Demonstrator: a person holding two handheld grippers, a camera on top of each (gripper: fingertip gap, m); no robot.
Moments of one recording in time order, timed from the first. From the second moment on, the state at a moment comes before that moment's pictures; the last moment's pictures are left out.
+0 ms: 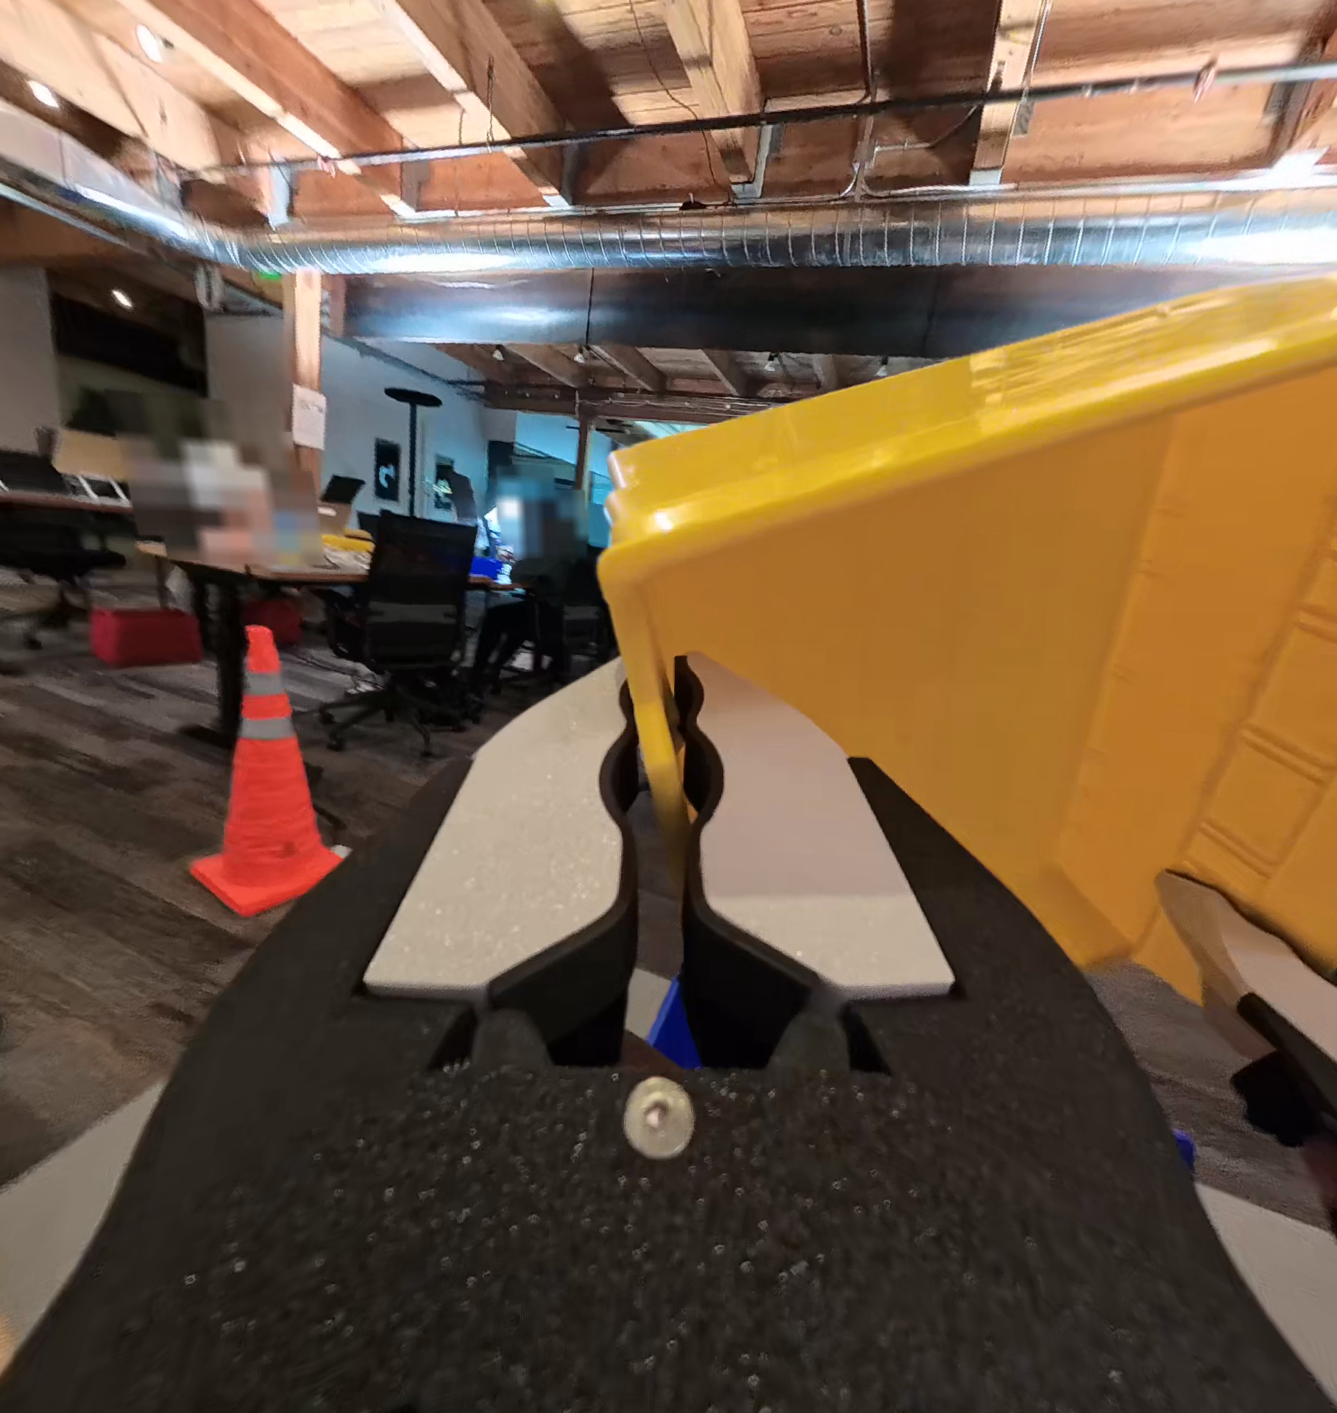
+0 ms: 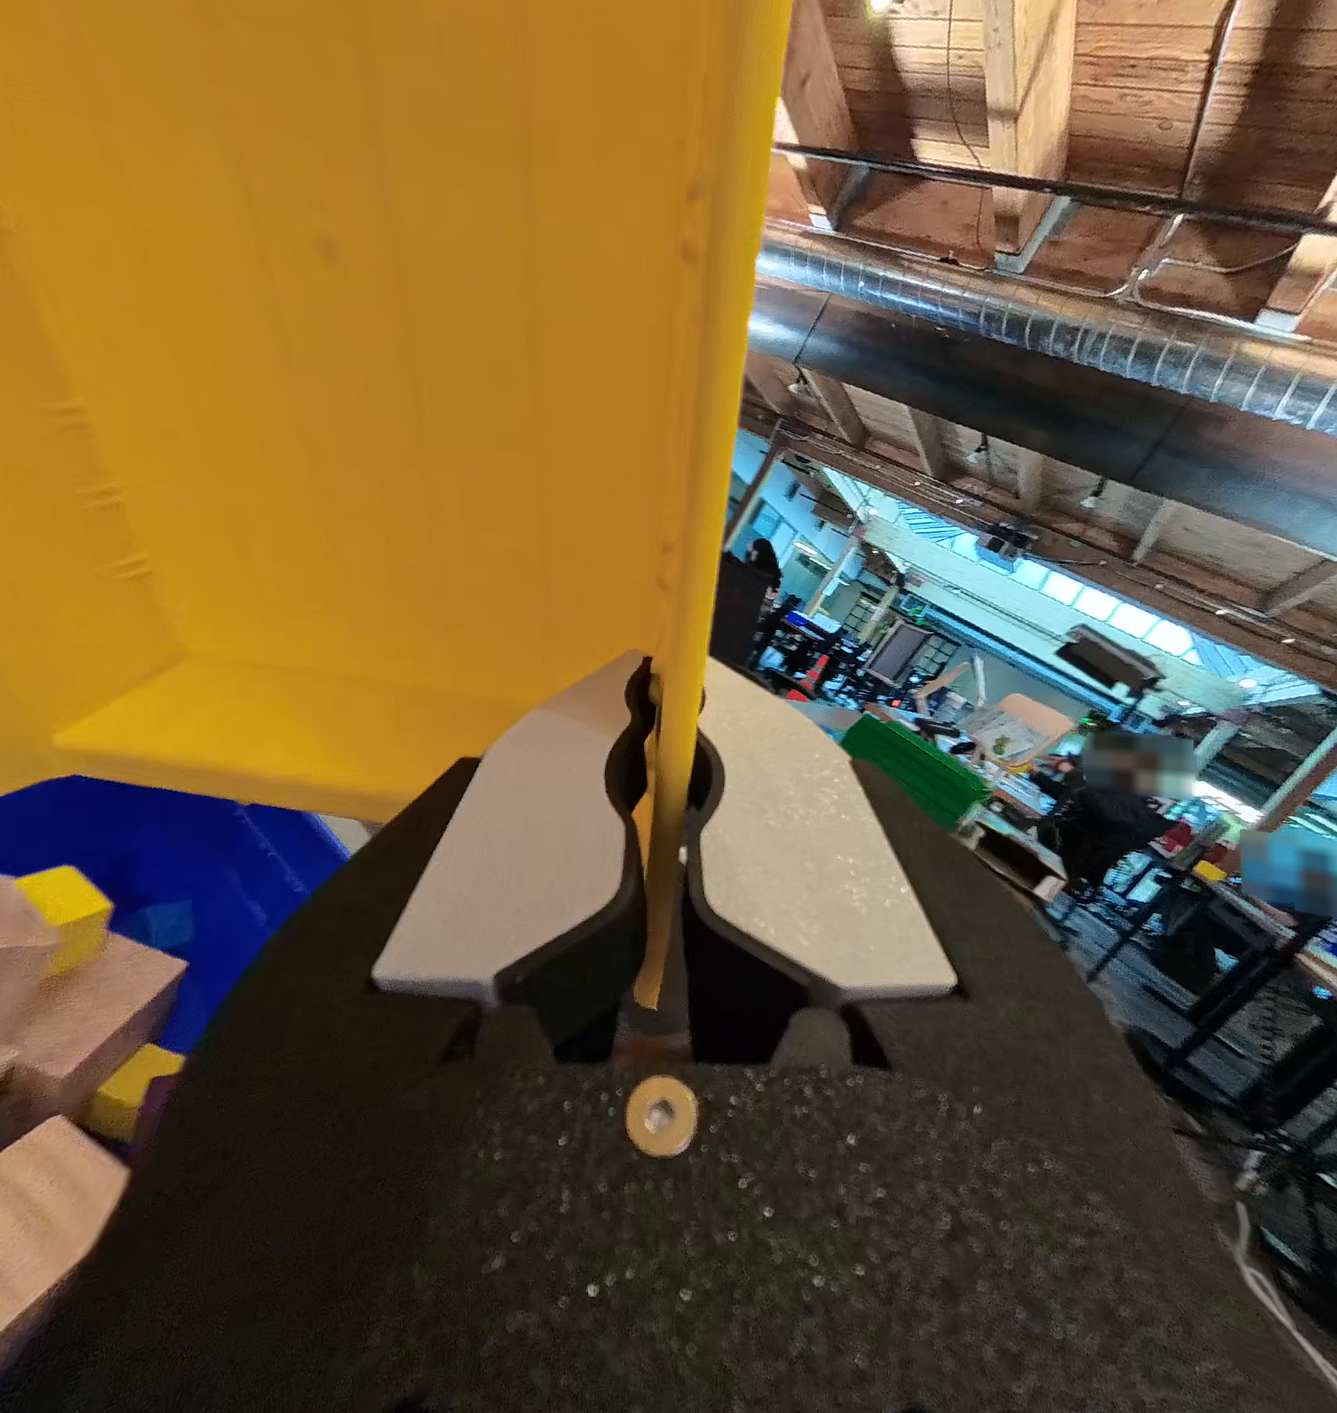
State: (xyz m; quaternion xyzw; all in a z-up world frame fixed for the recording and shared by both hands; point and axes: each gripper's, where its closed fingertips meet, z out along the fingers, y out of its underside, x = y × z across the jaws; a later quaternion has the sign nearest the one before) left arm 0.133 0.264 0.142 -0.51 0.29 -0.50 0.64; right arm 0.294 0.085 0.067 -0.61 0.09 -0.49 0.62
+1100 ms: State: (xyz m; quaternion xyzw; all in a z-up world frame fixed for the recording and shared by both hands) left arm -0.535 0.241 -0.115 -0.99 0.13 -0.01 0.10; right arm -0.338 0.092 -0.138 -0.94 -0.29 0.12 0.10
